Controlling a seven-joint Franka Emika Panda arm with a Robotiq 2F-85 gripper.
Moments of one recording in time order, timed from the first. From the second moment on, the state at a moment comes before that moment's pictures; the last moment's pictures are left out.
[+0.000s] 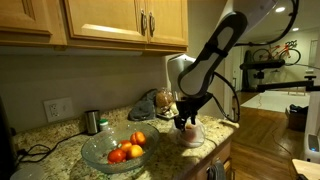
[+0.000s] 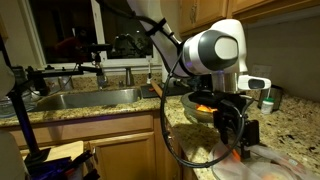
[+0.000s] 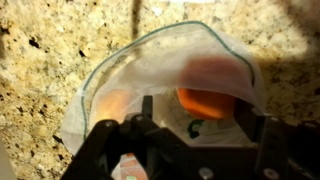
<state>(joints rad) -0.07 0.27 -0.18 -2.17 -0.32 2.46 0.28</state>
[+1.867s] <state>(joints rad) -0.09 0.36 -0.18 -2.12 -0.22 2.46 0.16</state>
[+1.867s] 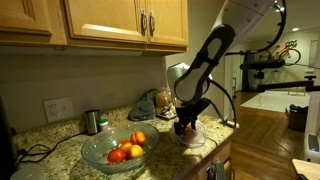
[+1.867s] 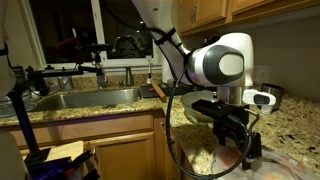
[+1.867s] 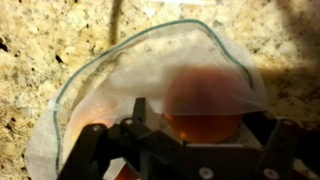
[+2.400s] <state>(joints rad) -0.09 0.37 -0.18 -2.10 -0.21 2.46 0.15</state>
